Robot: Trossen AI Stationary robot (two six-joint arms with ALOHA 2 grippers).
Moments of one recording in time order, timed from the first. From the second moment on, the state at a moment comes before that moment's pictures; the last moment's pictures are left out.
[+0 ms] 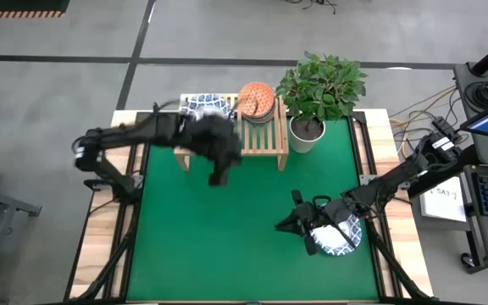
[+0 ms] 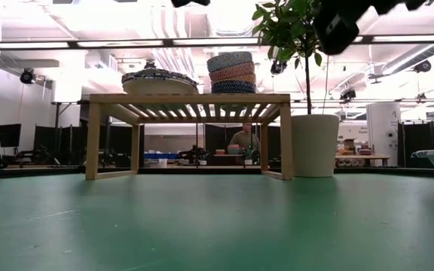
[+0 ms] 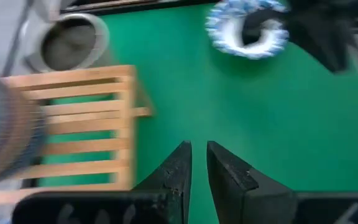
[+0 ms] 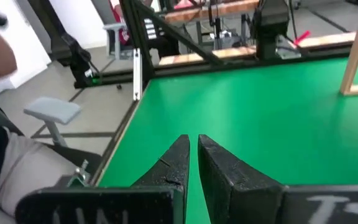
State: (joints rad) left arm 0.08 1.63 1.86 -1.05 0.02 0.15; right arm 0.48 1.31 0.60 0.51 0.24 0.27
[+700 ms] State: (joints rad) left arm -0.35 0.95 0.73 -0.06 0.01 -0.08; right arm 0.49 1.60 1.22 -0.70 0.16 1.18
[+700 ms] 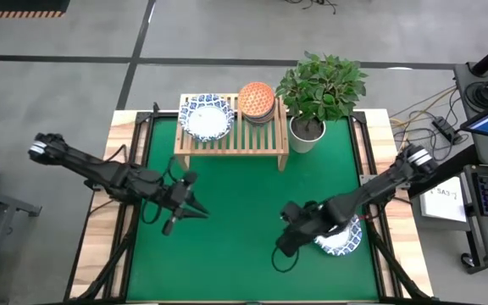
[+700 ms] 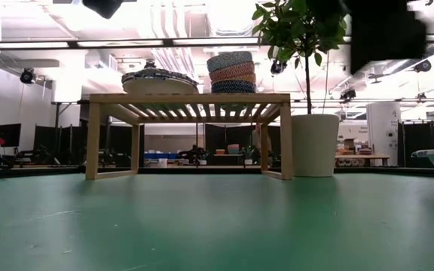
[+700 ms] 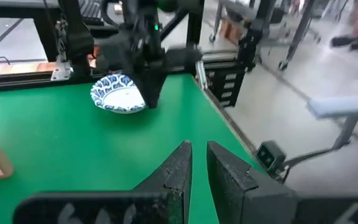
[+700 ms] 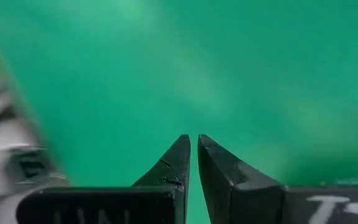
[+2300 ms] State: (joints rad) left arm -0.35 0.61 0.76 -0.34 -0.20 0.02; right arm 0.49 1.88 1.49 -1.11 -0.04 1.41
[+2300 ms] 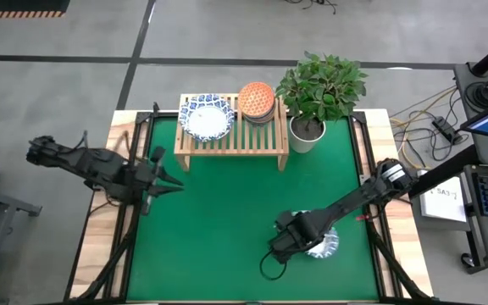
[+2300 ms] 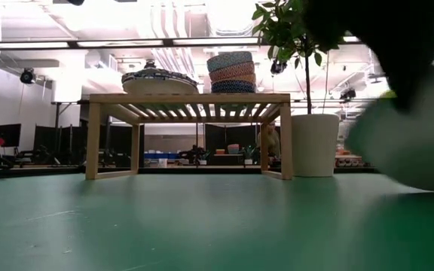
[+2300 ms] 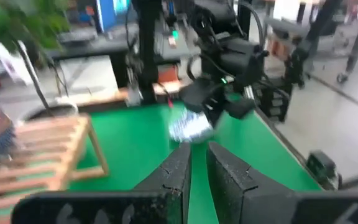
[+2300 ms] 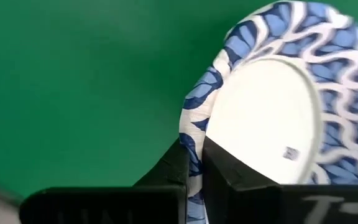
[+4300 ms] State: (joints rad) left arm -0.35 0.33 0.71 -0.33 -0.20 0.07; right arm -0.13 2.02 1.94 -0.26 0.32 -0.47
